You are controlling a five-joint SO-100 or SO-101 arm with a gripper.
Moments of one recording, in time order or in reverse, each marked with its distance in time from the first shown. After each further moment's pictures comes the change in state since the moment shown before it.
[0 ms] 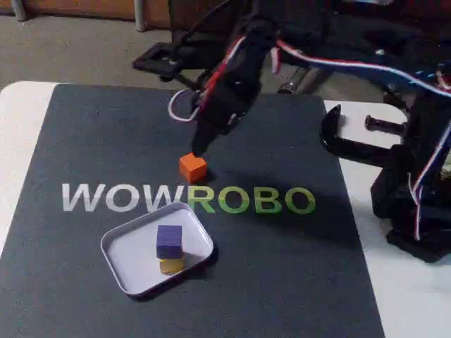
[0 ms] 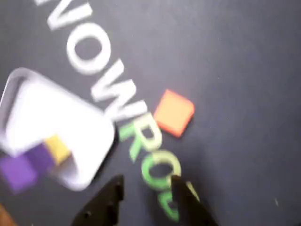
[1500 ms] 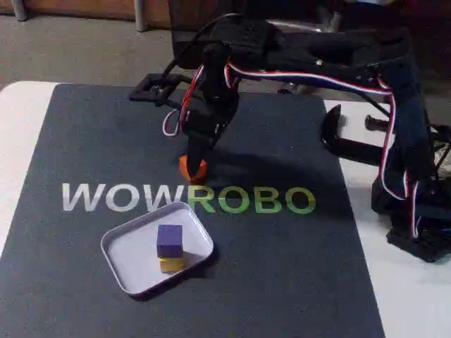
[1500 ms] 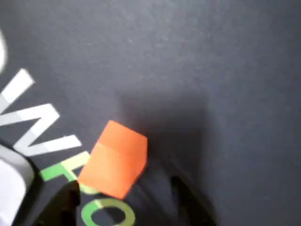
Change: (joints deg) arm 7.2 -19.2 -7.6 -0.8 -12.0
